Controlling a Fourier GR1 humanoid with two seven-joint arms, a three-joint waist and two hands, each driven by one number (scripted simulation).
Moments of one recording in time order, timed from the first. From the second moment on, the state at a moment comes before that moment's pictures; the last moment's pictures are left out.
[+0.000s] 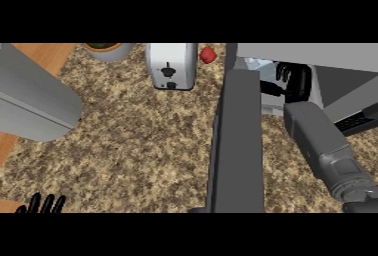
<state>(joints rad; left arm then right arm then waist) 0.68 0.18 -0.12 -1.92 0.33 -0.26 -0.59 -0.97 -0.22 -0.20 -0.18 0.04 -0.72 -0.84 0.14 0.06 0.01</state>
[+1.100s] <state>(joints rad) 0.60 0.20 -0.11 -1.87 0.32 -0.27 -0.58 -0.96 -0.25 -0.04 -0.02 0.25 -1.01 -0.57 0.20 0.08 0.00</state>
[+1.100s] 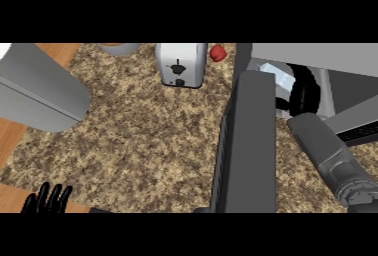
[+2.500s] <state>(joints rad) 0.63 0.19 -0.10 -1.86 0.30 -0.29 -0.61 -0.88 -0.09 -0.20 -0.14 0.08 -0.45 -0.85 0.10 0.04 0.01</state>
